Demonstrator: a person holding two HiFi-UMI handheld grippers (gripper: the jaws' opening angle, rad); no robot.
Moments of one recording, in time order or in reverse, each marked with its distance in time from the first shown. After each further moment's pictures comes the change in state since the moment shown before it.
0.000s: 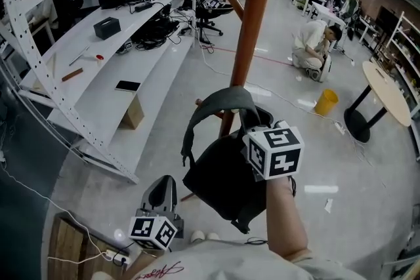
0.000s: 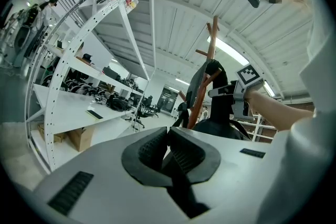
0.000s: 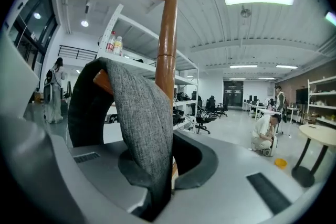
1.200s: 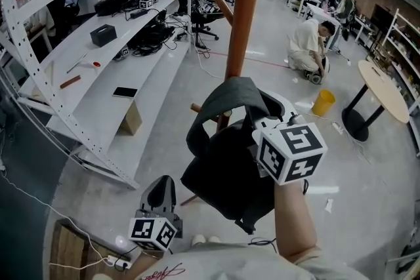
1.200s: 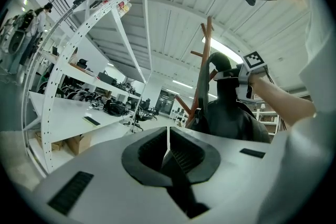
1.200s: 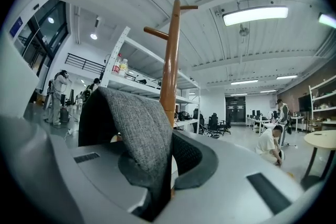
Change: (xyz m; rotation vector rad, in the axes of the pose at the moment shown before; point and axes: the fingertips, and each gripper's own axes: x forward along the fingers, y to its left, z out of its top) left arm 0.005 -0.011 0.012 0.050 -0.027 -0.015; right arm -0.043 -0.002 0.076 -0.033 -0.200 0.020
